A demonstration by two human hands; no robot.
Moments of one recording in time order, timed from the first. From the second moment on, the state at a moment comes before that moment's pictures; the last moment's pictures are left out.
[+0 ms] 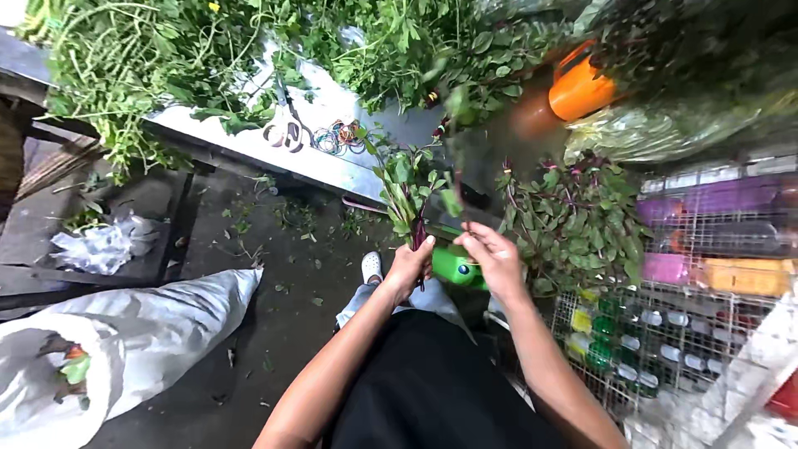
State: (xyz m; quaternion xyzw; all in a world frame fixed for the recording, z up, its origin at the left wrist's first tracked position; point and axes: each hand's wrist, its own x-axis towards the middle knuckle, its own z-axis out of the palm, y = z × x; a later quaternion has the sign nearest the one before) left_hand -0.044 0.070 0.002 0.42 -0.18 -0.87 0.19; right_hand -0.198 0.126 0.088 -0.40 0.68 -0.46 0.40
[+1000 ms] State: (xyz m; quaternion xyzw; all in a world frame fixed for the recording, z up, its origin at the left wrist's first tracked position) left_hand -0.042 0.056 0.020 0.46 -0.23 -0.83 0.21; right_hand -0.144 0.157 0.063 -0.37 0.69 -0.46 0.43
